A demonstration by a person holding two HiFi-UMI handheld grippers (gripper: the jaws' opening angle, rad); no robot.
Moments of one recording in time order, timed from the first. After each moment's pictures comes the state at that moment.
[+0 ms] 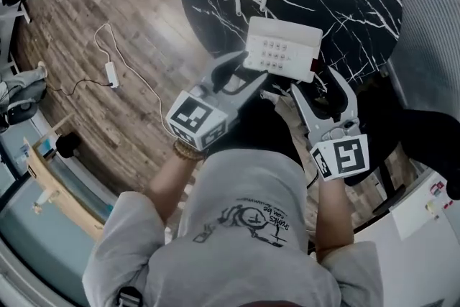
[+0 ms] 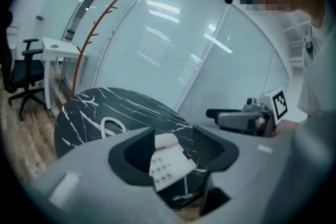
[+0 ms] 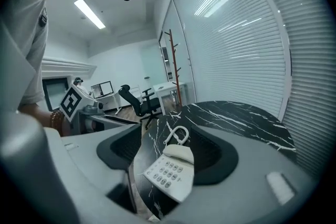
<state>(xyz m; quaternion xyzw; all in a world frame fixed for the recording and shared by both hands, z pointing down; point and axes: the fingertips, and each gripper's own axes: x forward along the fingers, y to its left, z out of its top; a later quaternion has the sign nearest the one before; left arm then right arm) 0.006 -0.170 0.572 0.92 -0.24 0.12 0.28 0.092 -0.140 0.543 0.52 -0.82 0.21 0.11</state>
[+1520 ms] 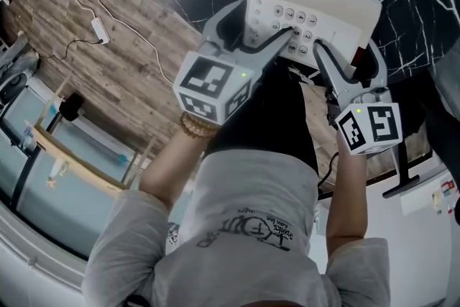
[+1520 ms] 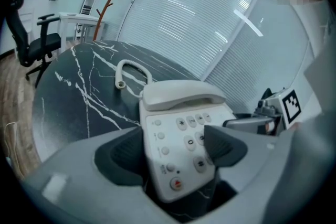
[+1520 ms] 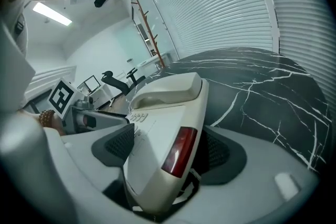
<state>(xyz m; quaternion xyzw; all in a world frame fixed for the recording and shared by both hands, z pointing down) 0.021 -0.199 0.800 0.85 -0.29 0.24 0.37 0.125 -0.160 0.787 0.52 -0.75 0.38 0.14</state>
